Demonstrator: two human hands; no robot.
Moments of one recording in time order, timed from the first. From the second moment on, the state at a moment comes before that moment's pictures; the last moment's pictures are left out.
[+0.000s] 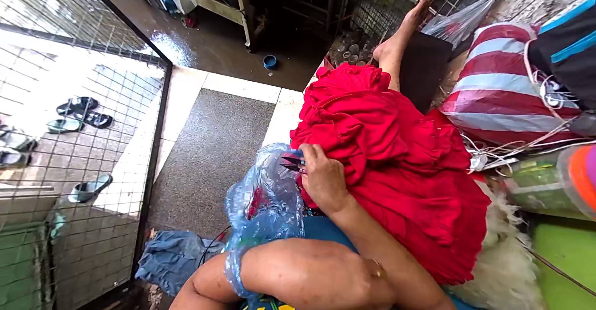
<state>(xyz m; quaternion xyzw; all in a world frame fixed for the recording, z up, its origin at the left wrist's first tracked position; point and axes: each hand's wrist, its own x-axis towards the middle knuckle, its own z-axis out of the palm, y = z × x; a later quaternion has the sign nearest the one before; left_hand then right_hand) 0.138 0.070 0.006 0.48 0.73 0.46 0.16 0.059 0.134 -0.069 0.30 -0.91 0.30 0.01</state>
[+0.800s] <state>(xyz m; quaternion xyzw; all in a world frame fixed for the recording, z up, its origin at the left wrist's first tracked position) 0.108 -0.028 -0.049 0.14 0.93 0.34 0.04 -0.043 0.361 -0.047 -0.20 -0.90 0.36 0.14</state>
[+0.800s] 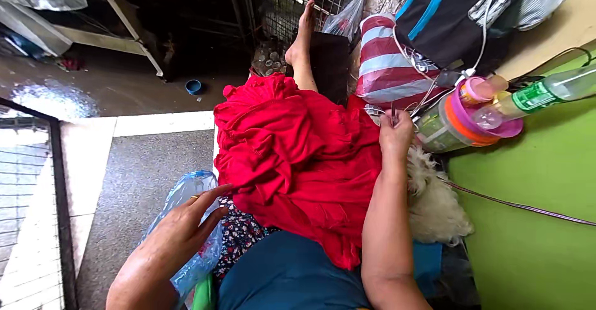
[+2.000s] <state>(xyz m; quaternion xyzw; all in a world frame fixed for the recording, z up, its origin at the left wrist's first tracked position) 0.096 -0.018 -0.053 0.05 0.90 0.43 -0.07 0.023 0.265 -0.014 0.18 -0.85 0.48 0.14</state>
